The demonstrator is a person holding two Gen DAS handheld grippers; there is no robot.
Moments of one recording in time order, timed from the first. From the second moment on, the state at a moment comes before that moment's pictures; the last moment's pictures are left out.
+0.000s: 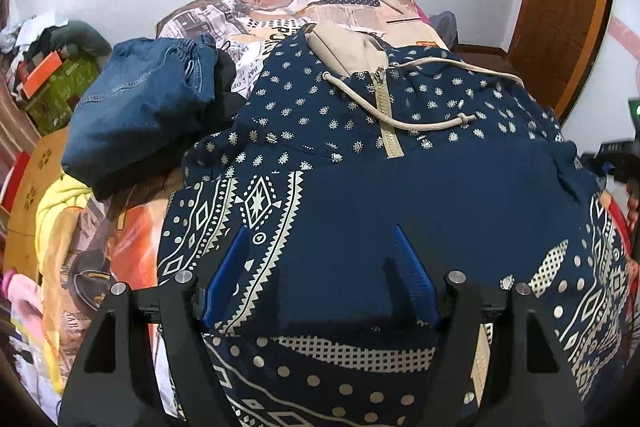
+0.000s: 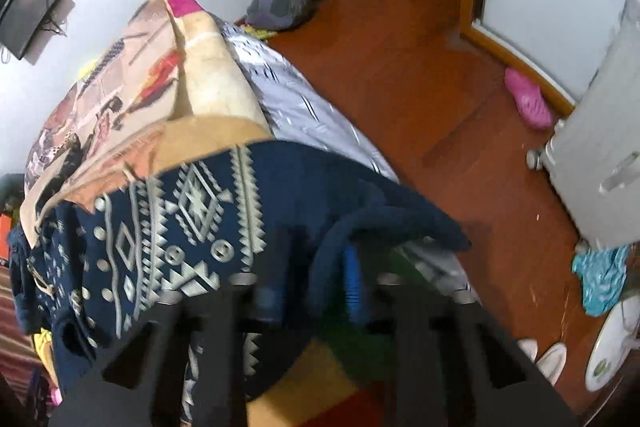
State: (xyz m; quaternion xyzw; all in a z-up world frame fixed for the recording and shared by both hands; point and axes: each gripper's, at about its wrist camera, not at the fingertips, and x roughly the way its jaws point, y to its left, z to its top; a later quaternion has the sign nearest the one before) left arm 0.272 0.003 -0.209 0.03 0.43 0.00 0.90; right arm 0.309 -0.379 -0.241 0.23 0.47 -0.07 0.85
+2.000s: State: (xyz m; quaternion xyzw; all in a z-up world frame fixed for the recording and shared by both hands) left arm 0.254 0.010 -0.198 0.03 0.42 -0.01 0.91; right arm 0.288 -0.331 -0.155 0.26 0.42 0.07 0.87
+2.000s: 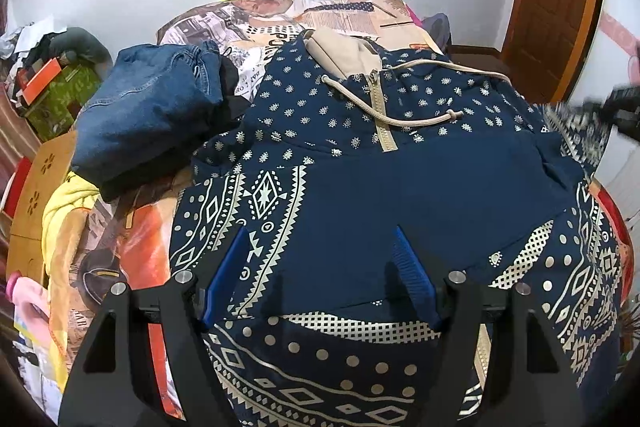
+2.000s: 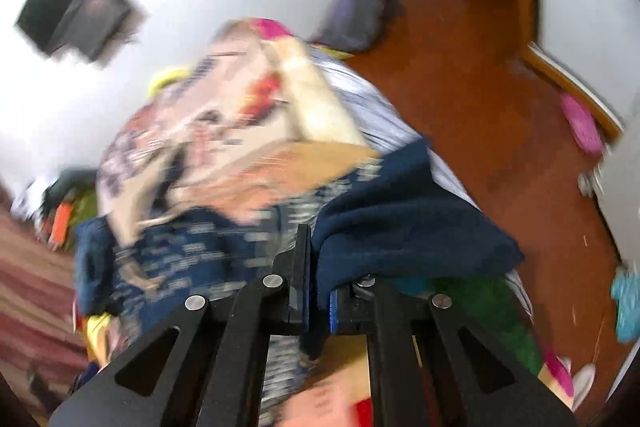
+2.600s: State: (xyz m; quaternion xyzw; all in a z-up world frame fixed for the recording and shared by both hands) left arm 0.220 0.023 -0.162 0.02 0.38 -0.02 0.92; right arm 0.270 -0.159 -0.194 0.10 0.52 0.19 0.83
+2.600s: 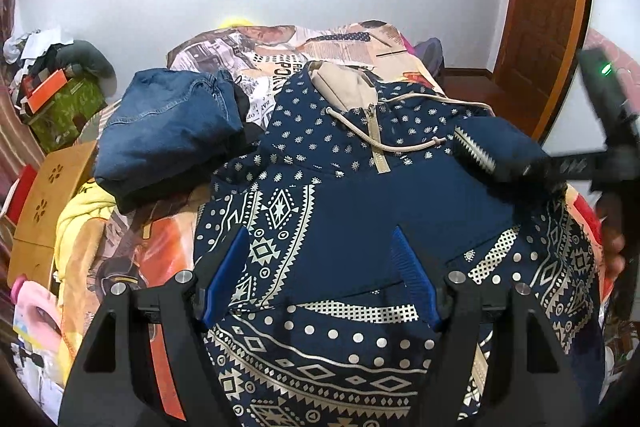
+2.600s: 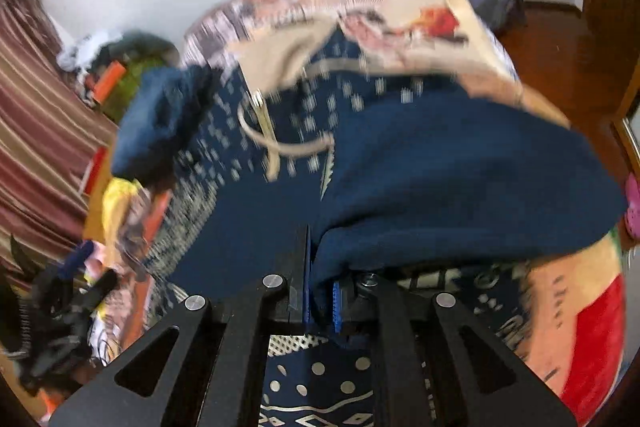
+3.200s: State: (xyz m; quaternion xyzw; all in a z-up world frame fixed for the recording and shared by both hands) left arm 0.222 0.010 -0.164 0.03 0.38 -0.02 0.92; right arm 0.235 -0.236 -0.123 0.12 0.42 0.11 0.89
